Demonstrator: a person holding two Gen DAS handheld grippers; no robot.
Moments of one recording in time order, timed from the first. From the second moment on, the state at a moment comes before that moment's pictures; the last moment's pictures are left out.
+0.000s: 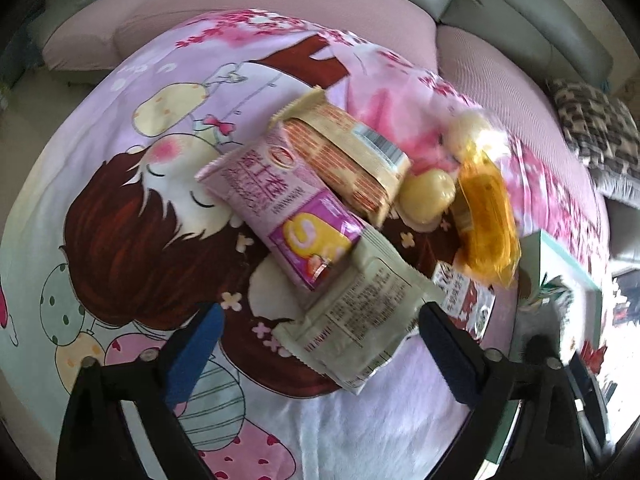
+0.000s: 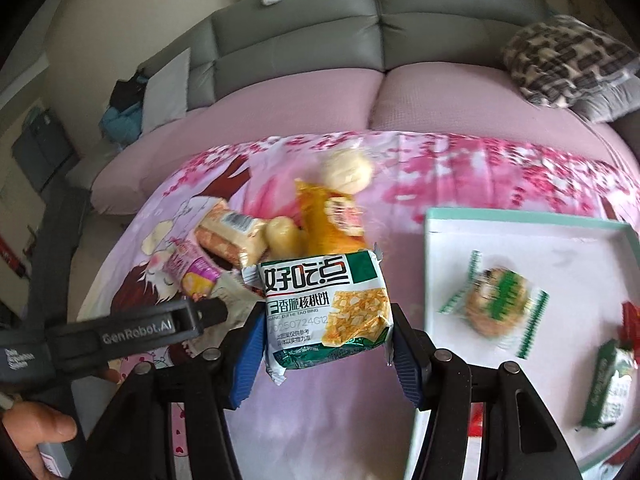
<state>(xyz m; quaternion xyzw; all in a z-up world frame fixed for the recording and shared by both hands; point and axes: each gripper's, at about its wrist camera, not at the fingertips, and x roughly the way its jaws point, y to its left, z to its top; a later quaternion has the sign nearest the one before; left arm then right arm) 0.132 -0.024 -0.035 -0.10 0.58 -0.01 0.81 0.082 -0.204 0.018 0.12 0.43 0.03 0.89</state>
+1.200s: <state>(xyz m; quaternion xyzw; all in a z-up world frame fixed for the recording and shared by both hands) 0.124 -0.043 -0.017 -0.07 0.54 -0.05 0.83 0.070 -0.233 0.022 0.16 0.42 0.01 0.89</state>
